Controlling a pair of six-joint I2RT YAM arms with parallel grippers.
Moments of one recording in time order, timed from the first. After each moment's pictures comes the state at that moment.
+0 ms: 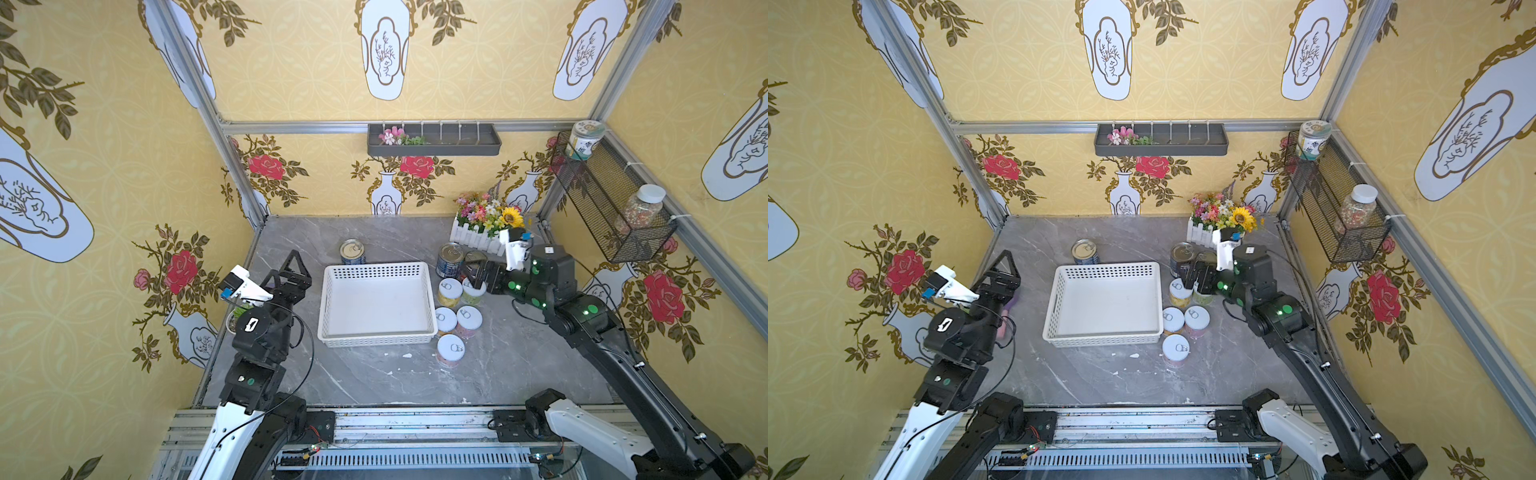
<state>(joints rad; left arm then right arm) -0.29 0.50 0.70 -0.12 -0.32 -0.80 0.45 0.93 1.04 -0.62 -0.27 0.50</state>
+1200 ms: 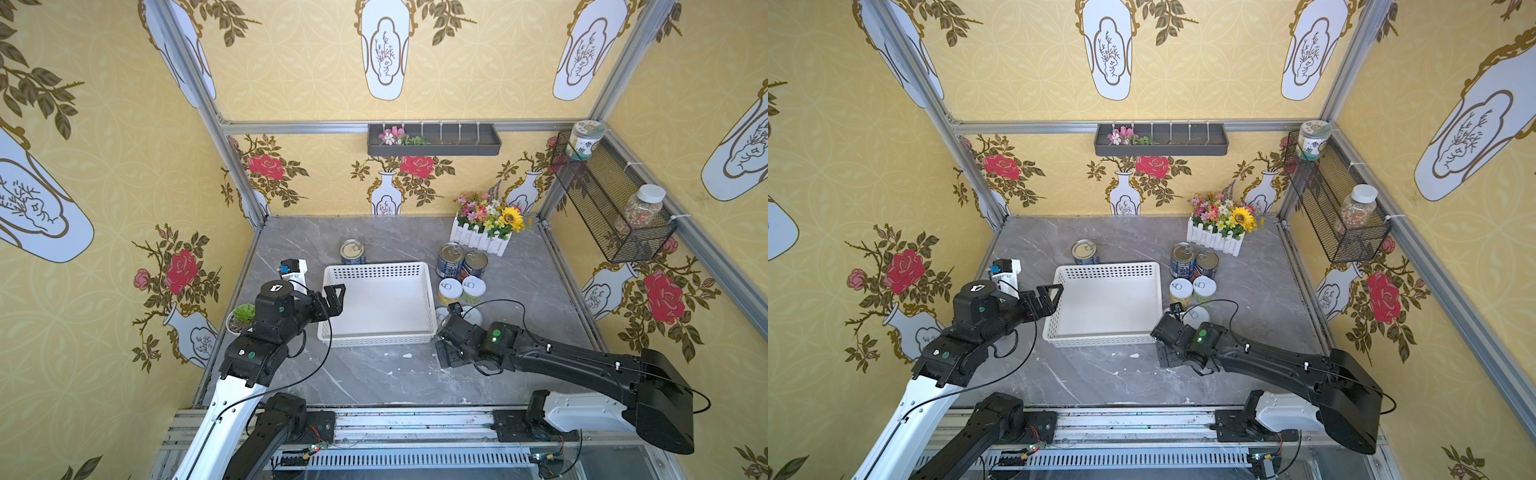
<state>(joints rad) -0.28 0.69 0.81 -0.63 0.13 -0.48 0.97 1.24 0.74 -0.74 0.23 0.70</state>
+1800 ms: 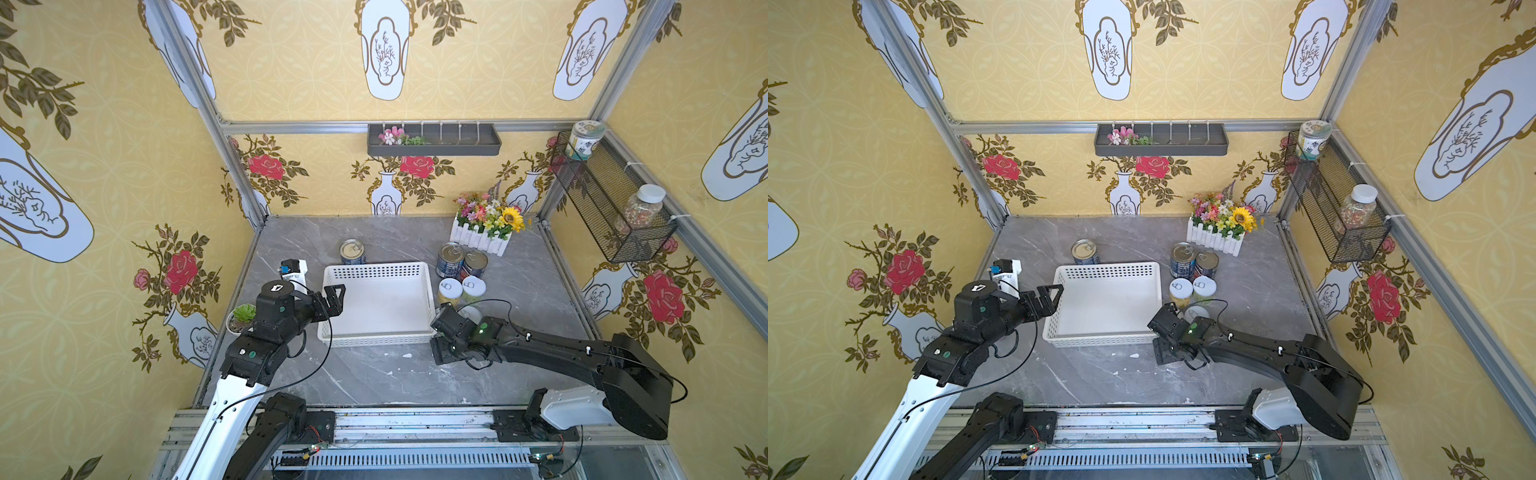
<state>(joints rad) -0.28 0.69 0.81 -0.62 0.12 -0.48 0.91 1.36 0.75 -0.63 0.13 0.65</state>
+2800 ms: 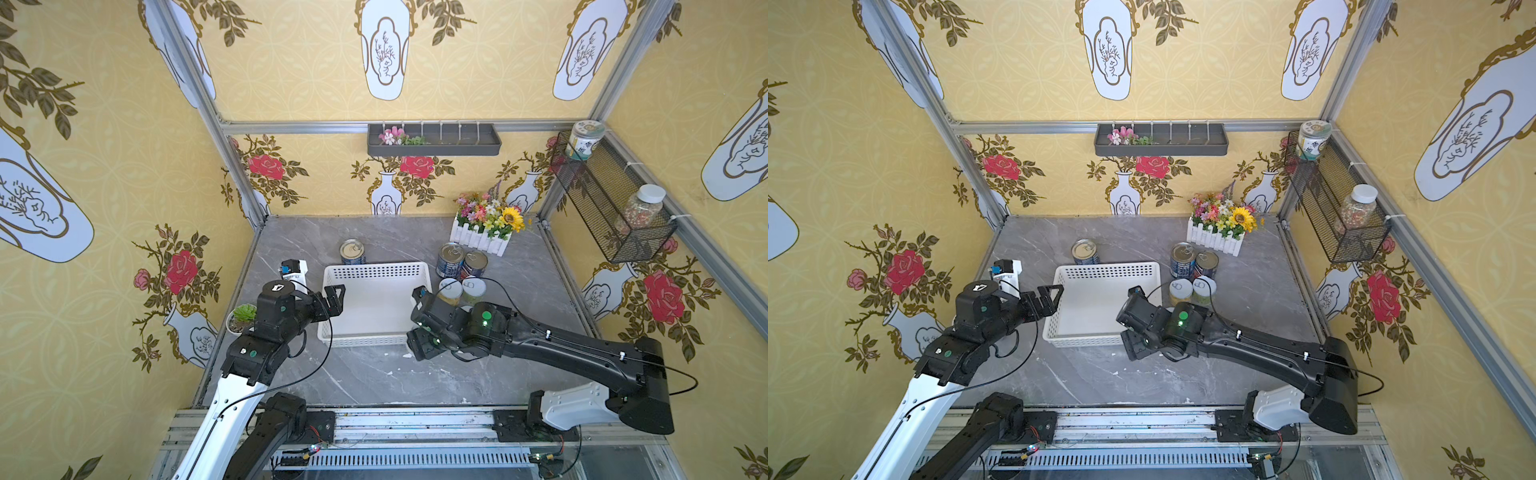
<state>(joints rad) -0.28 0.69 0.80 -0.62 0.12 -0.48 1.12 1.40 1.27 -0.94 0.17 0.60</state>
